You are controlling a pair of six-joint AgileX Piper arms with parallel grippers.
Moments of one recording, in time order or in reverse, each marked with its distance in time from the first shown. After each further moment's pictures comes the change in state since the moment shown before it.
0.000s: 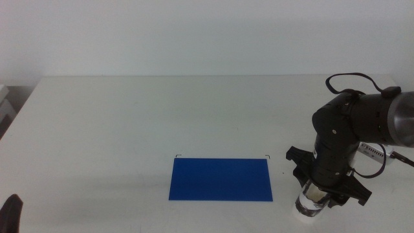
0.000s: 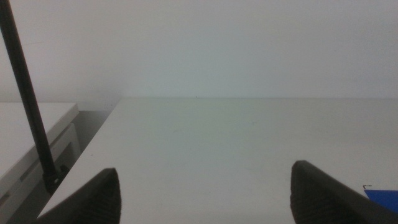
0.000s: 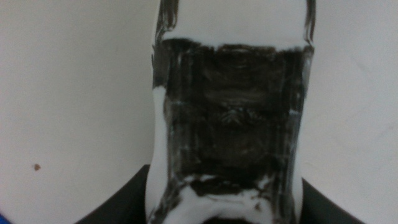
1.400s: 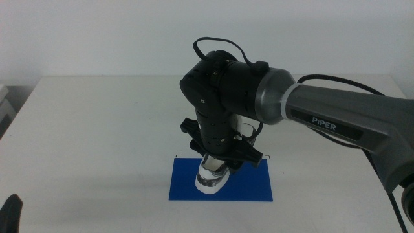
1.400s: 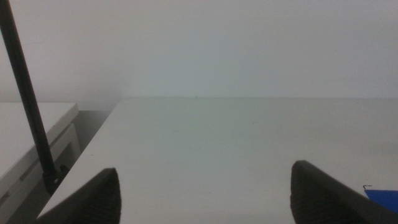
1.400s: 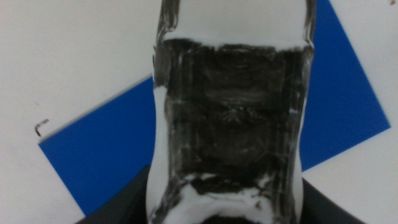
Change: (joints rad) left arm 0.000 0.000 0.000 0.000 0.000 0.000; right arm 0.342 0.297 -0.733 -0.009 0.364 0.092
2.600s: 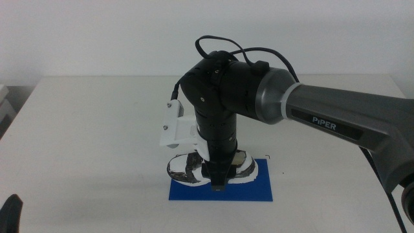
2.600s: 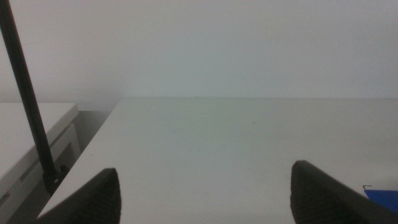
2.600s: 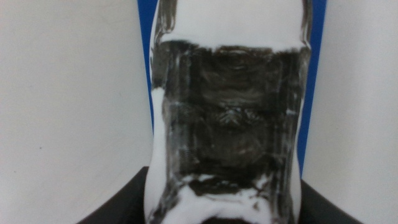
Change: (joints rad) left arm 0.000 0.000 0.000 0.000 0.000 0.000; right arm -0.002 0.000 0.000 0.064 0.028 -2.110
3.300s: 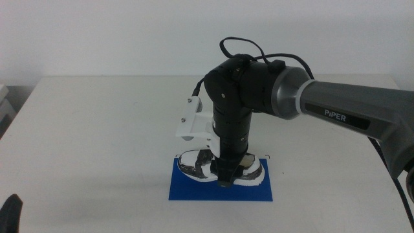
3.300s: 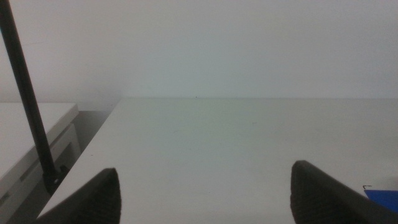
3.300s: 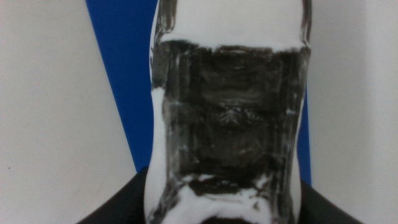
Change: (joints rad) left arm 0.000 0.000 0.000 0.000 0.000 0.000; right arm -0.081 0.000 0.072 0.075 -0.092 0.043
